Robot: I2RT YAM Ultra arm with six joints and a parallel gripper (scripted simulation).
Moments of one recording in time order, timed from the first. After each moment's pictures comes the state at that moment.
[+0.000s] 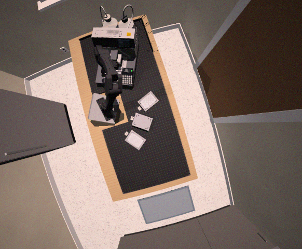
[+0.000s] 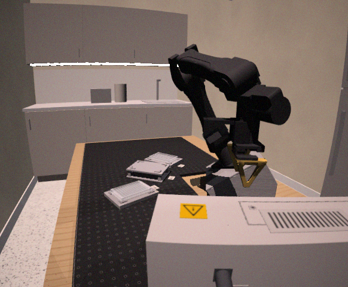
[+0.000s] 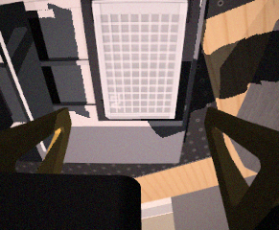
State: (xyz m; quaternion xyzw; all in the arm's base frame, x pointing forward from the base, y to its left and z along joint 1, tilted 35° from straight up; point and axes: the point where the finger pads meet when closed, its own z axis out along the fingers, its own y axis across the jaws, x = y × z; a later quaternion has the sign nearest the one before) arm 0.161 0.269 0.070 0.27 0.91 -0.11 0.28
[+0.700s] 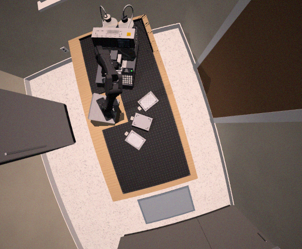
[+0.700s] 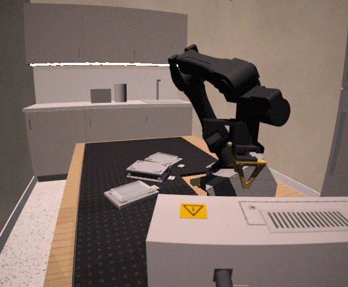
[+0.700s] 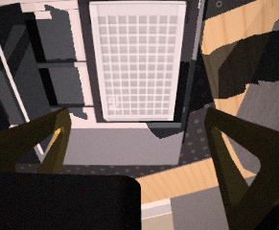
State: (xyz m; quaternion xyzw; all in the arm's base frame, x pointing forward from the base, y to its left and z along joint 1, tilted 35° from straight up) arm 0.162 0.266 0.068 0.27 0.91 -0.11 0.28
